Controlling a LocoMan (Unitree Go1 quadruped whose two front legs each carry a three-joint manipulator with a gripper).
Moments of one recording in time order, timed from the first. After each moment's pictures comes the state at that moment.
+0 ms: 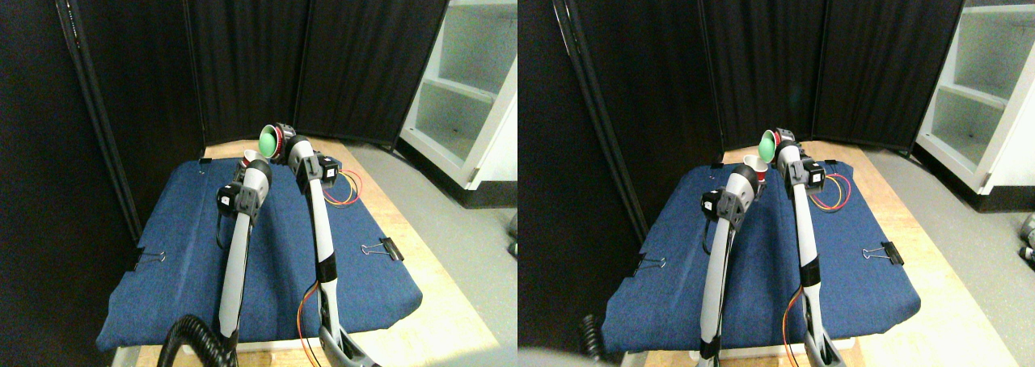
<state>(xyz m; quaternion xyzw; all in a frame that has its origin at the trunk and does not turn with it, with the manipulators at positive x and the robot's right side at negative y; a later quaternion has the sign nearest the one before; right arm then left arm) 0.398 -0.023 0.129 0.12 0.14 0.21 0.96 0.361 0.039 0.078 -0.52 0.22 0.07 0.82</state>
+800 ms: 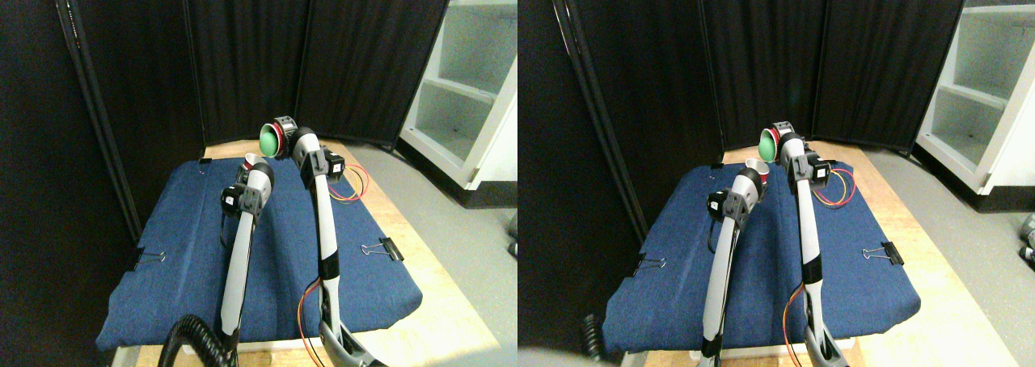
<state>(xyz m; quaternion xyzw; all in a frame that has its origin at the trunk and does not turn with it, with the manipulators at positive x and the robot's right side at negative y) 0.392 -0.026 0.143 -0.02 0.09 0.24 0.97 0.367 0.036 0.069 -0.52 0.23 0.09 0.82</state>
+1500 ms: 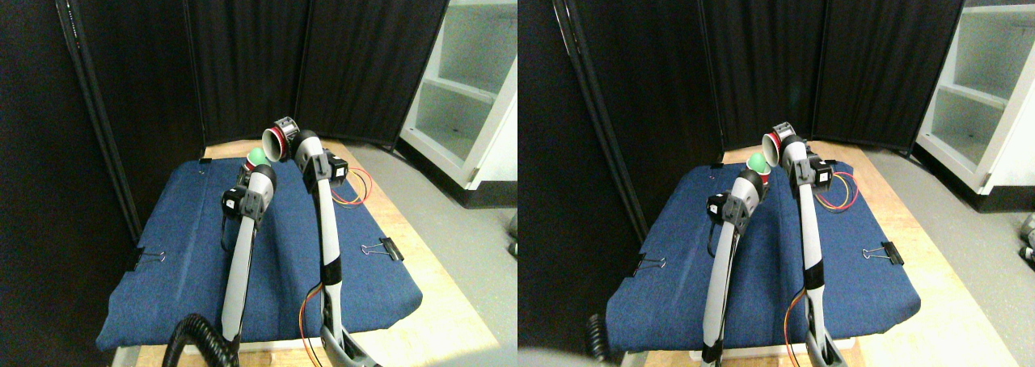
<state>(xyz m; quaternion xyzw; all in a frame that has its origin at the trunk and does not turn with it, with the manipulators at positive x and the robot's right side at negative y) 0.387 -0.032 0.143 -0.09 0.07 0.22 0.97 0.359 0.032 0.073 -0.53 0.22 0.08 0.81</state>
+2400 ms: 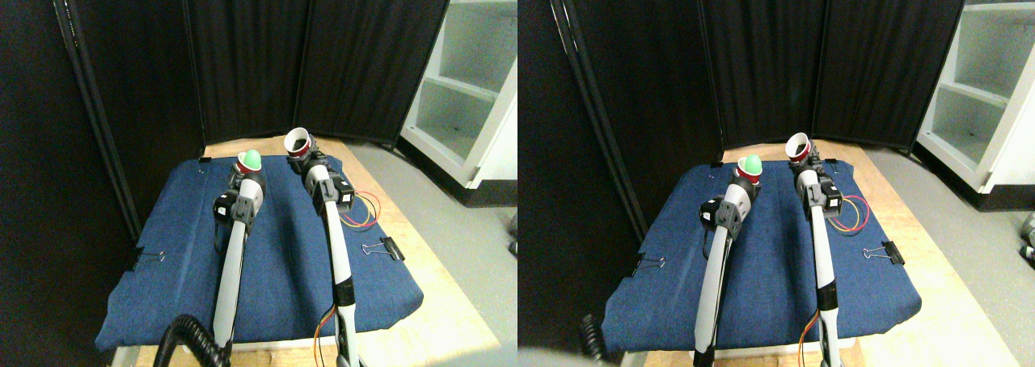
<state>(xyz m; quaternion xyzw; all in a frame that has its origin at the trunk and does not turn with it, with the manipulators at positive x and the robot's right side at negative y) 0.400 -0.082 0.105 0.45 0.11 0.05 0.88 0.368 0.056 0.068 -0.52 0.18 0.08 0.83</state>
